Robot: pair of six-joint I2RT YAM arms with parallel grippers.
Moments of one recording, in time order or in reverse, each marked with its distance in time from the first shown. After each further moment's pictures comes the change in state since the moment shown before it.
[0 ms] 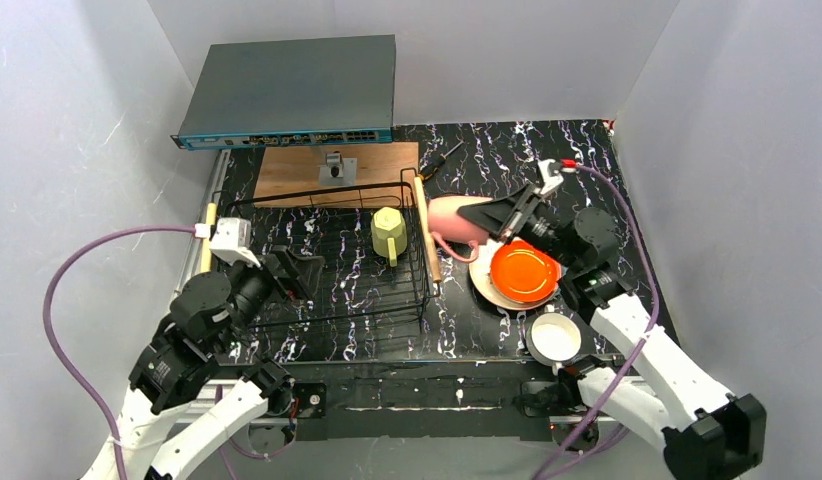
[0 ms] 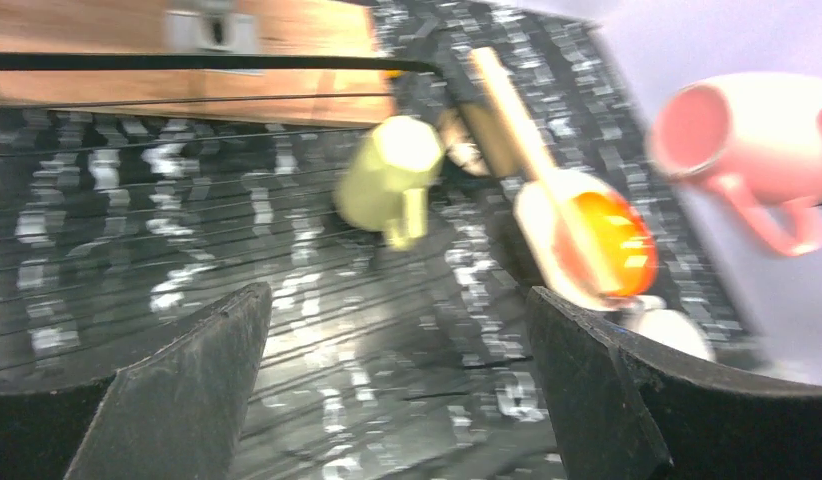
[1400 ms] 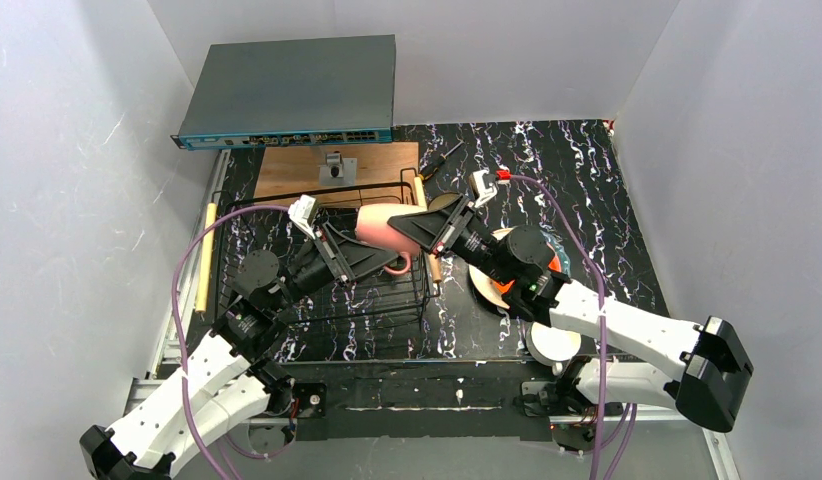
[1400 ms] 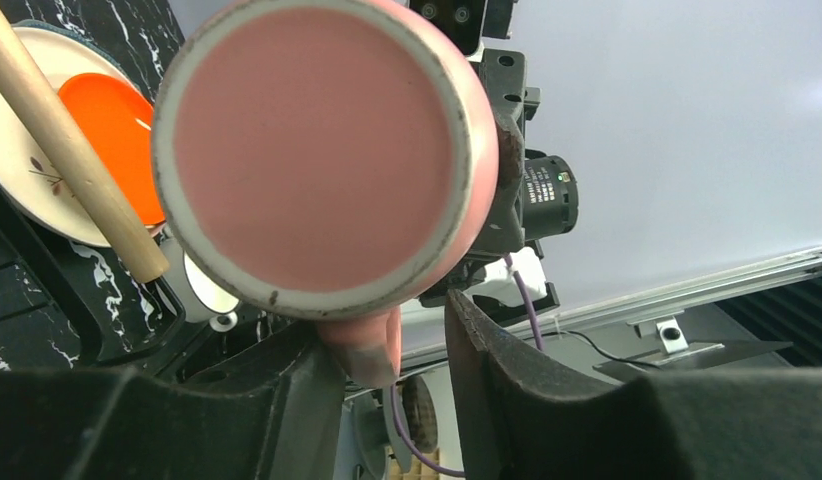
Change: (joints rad) left arm -0.007 0.234 -0.318 0.929 0.706 -0.881; right arm 0.566 0.257 0.094 0.319 0.447 -0.053
